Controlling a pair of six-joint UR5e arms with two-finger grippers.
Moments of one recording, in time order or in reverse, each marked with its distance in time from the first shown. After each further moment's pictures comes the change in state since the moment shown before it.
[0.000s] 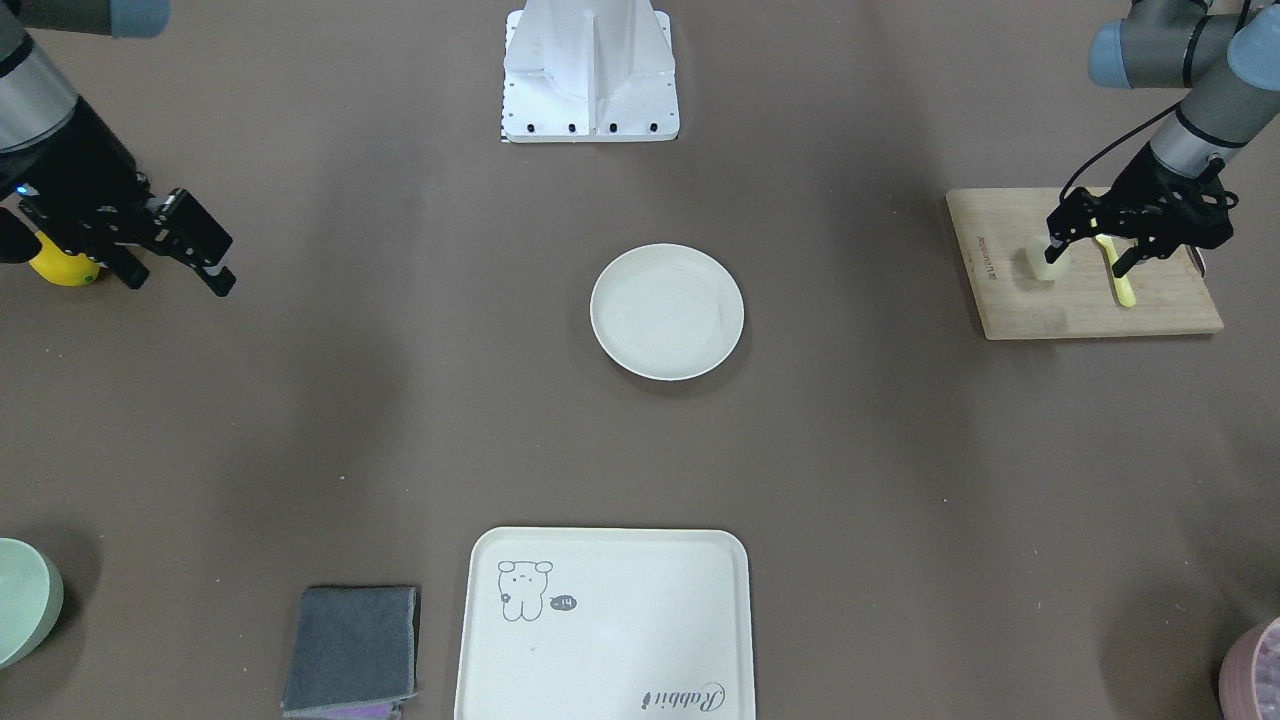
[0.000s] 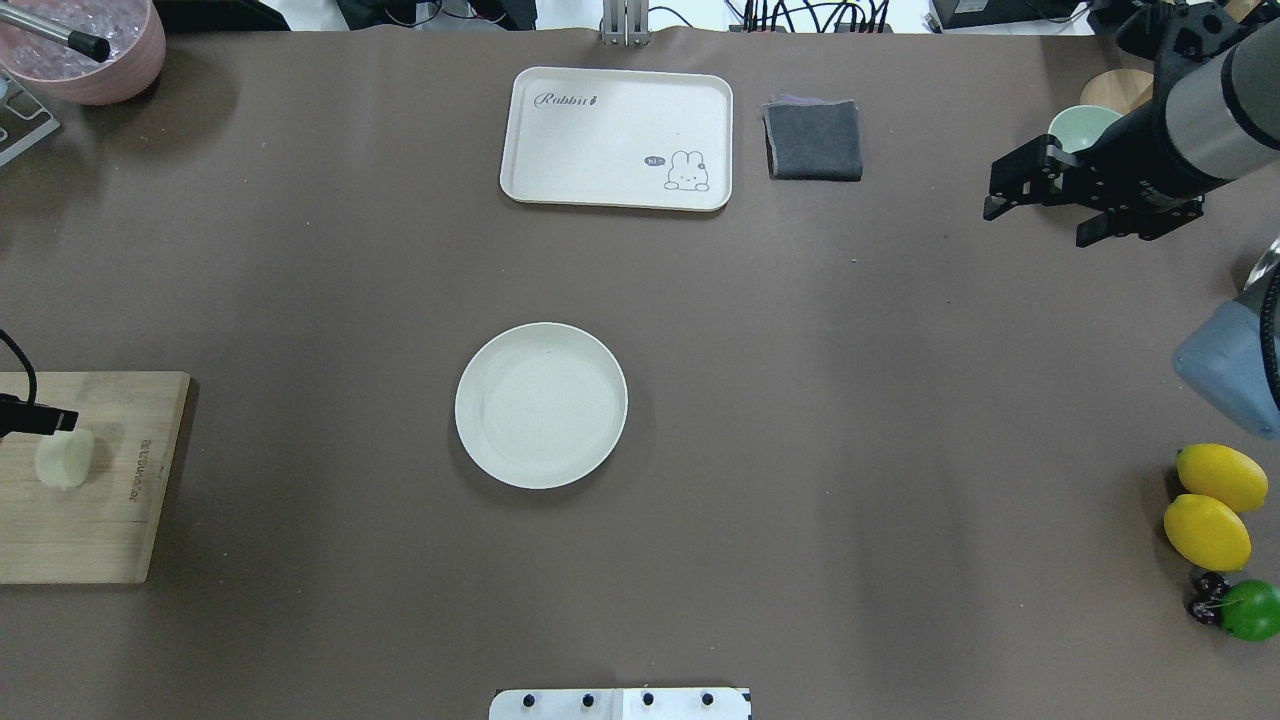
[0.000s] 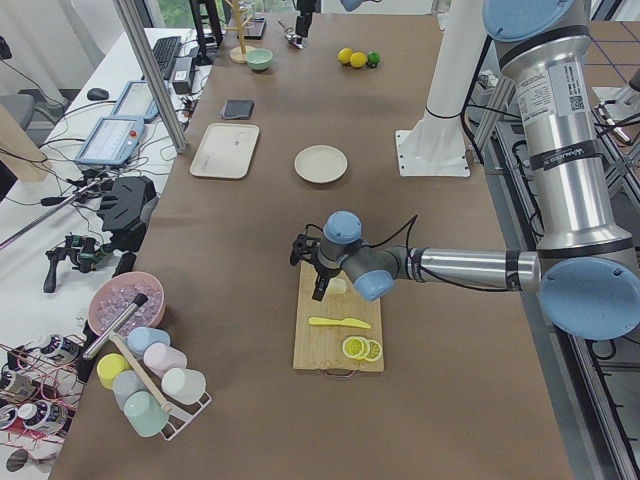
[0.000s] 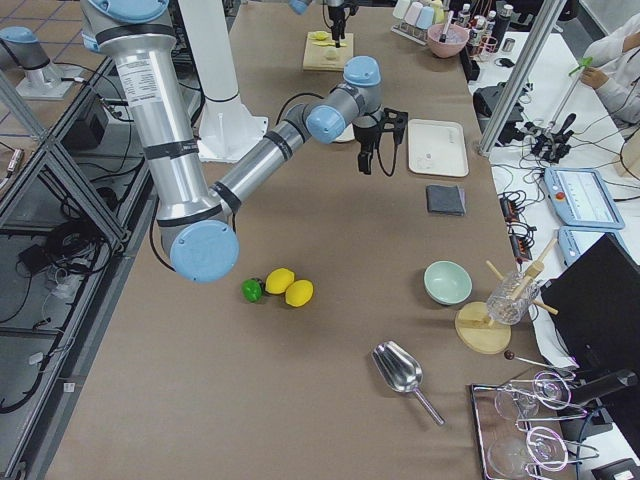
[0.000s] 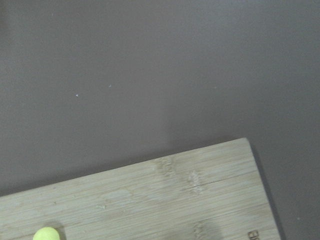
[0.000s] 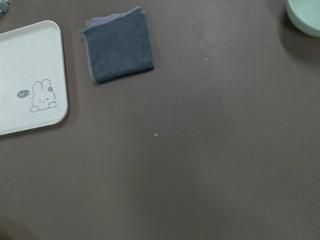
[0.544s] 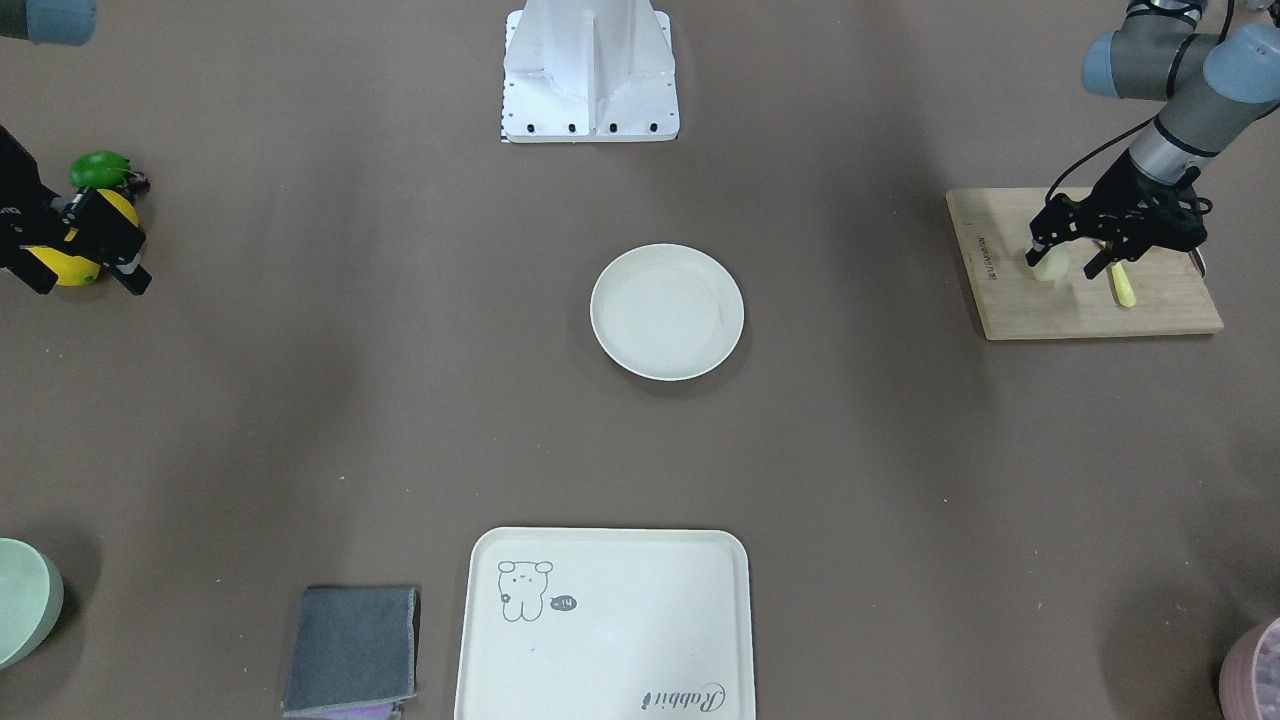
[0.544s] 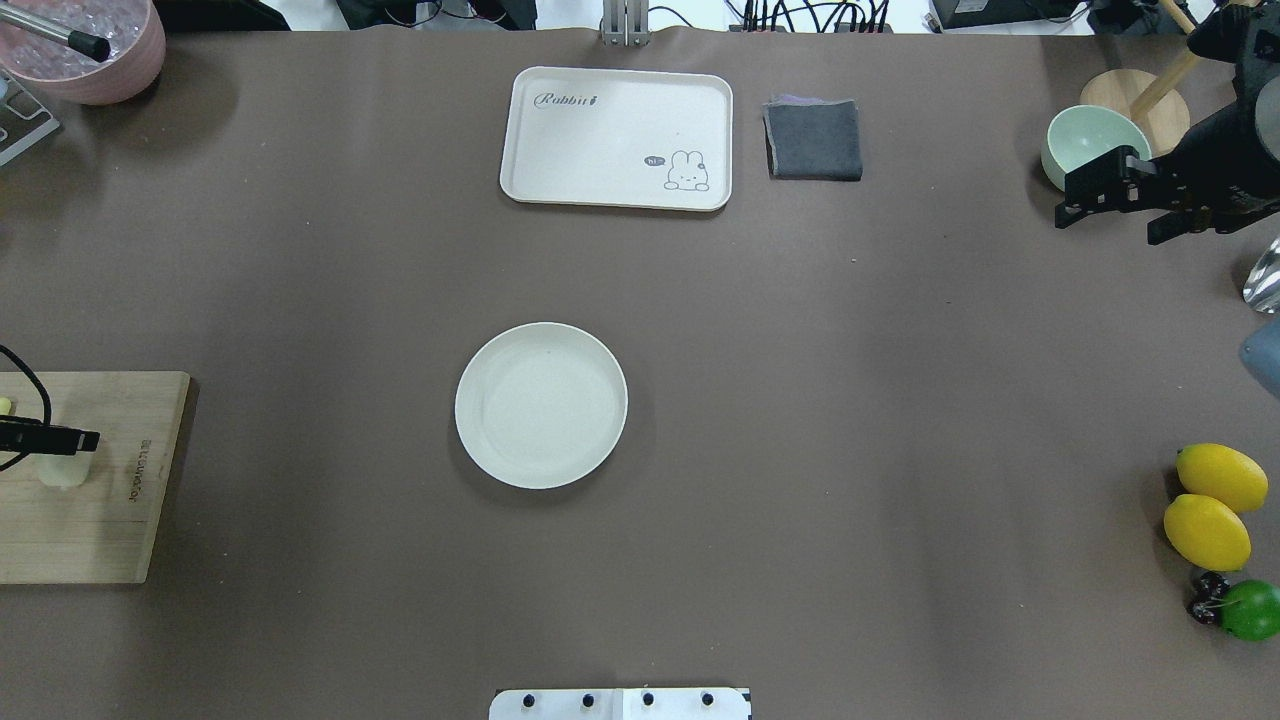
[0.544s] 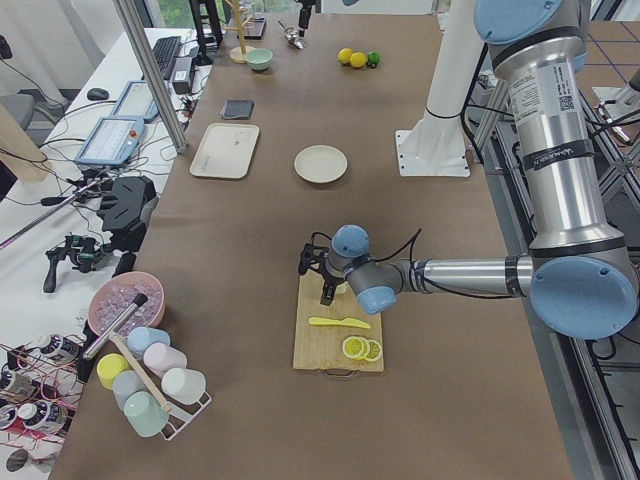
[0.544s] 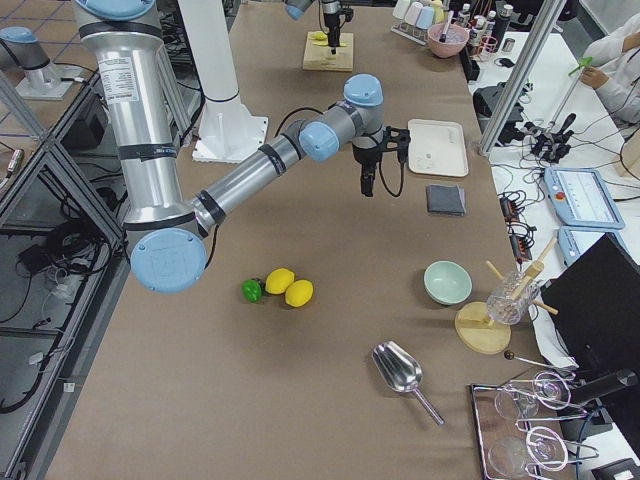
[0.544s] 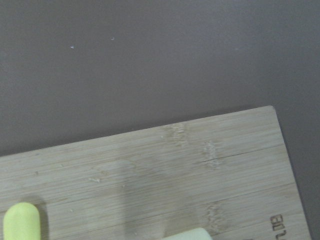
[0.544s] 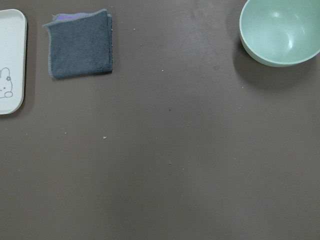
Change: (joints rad) left arm 0.077 0.003 0.058 -0.151 0.026 -0.146; right arm 0.064 -0.070 -0.001 0.006 0.034 -0.155
